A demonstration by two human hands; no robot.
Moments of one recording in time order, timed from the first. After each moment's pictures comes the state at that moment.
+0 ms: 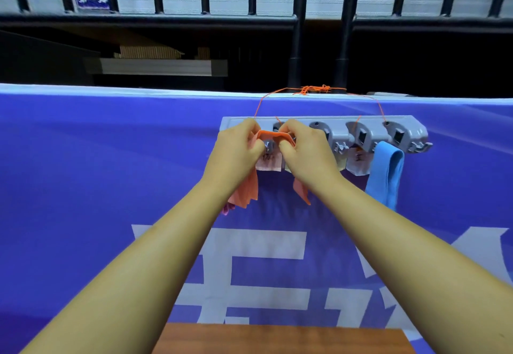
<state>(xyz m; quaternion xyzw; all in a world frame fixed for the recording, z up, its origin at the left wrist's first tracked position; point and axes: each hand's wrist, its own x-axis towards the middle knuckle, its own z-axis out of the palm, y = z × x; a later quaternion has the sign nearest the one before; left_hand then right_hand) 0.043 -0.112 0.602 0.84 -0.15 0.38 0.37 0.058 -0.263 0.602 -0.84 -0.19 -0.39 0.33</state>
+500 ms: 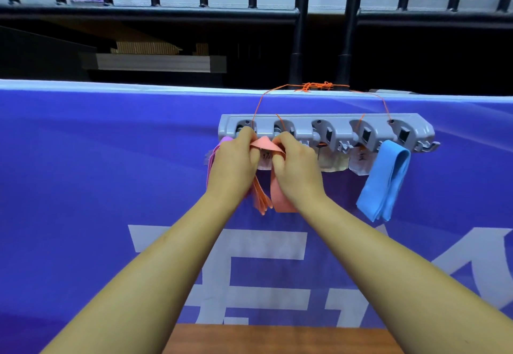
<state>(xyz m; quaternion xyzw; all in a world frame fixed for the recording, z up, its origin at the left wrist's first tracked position) 0.064 -0.114 0.575 0.85 -0.10 0.41 0.30 0.076 -0.243 0.565 -0.83 -0.18 -0.42 0.33</state>
